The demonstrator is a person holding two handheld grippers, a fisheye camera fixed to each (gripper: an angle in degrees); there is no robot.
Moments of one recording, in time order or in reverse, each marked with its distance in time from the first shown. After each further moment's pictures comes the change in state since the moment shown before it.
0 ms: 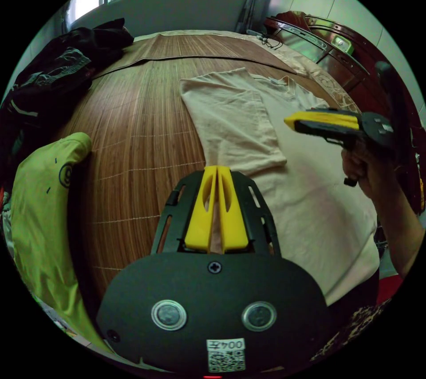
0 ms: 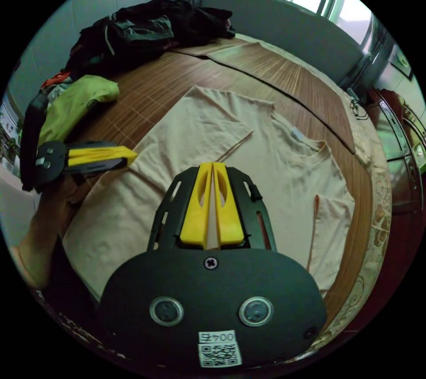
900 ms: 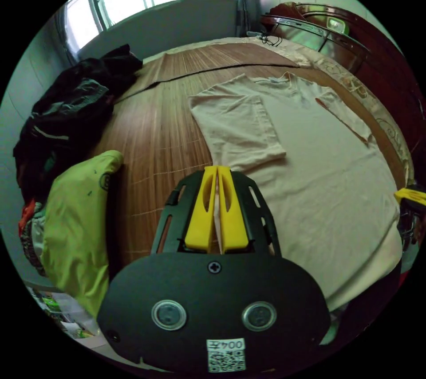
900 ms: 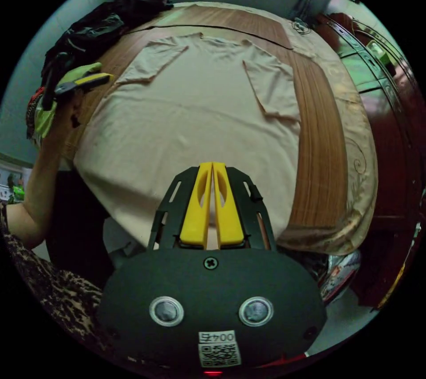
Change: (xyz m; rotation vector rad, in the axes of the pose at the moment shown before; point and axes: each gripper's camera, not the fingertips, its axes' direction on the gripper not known) left arm 0.120 -0.035 -0.173 0.047 -0.255 0.114; right arm -0.011 0.247 -0.118 -0.257 0.093 0.317
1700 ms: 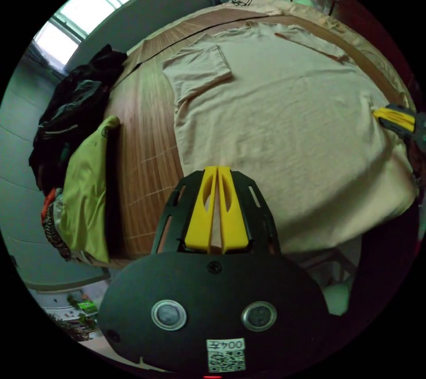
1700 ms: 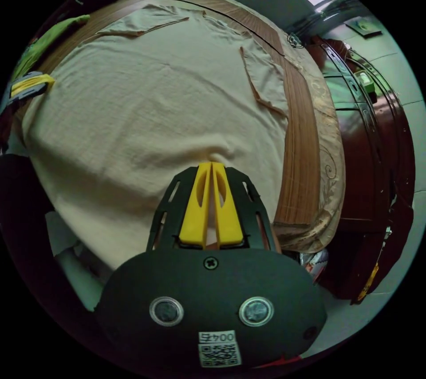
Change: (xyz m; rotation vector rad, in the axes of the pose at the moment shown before) left arm 0.060 0.049 -0.126 -0.212 0.040 0.084; right arm -0.021 0.073 0.055 -0.014 0.306 -0.101
